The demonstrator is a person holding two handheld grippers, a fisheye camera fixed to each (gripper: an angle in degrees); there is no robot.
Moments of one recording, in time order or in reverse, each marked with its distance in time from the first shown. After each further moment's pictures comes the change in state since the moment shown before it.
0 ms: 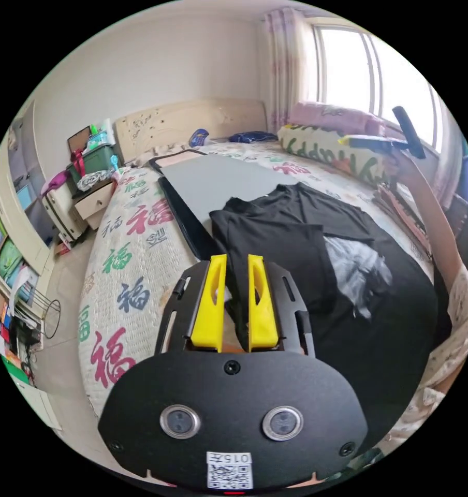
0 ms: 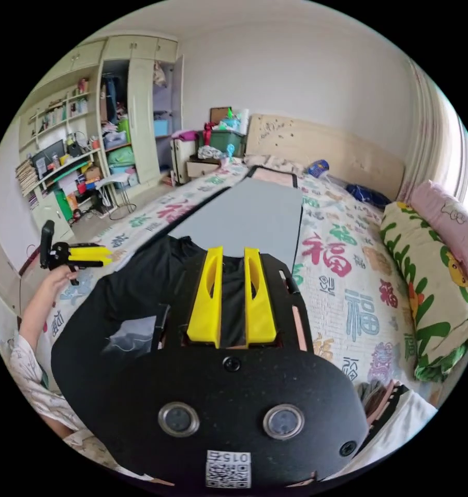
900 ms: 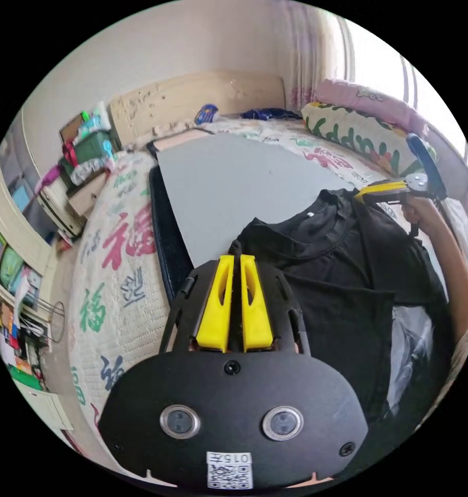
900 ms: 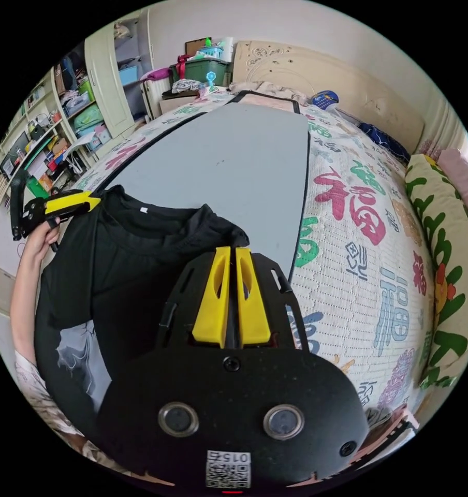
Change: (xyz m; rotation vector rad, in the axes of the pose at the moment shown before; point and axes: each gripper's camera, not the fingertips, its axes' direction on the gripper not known) left arm -0.015 -0.007 0.196 -0.066 -0.090 0.053; right arm 0.070 0.056 0.155 -0.273 0.030 0.032
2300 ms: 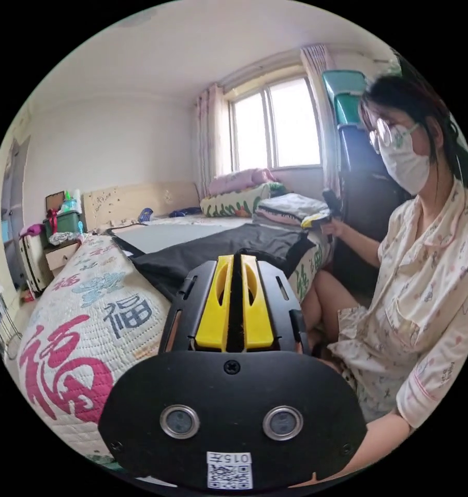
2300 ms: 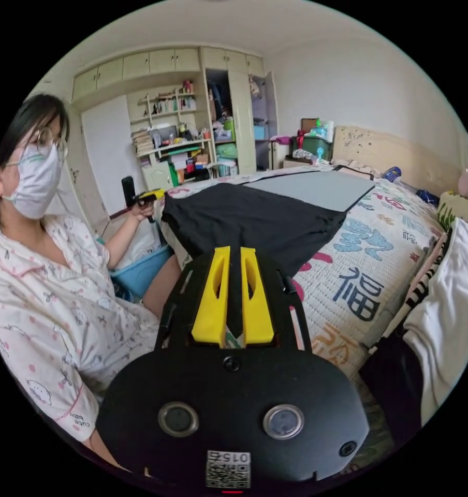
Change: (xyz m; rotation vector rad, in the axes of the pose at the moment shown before) left arm 0.113 0.785 -0.335 0.588 0.406 0.140; right arm 0.064 0.771 -0.339 0.419 -0.469 -0.344
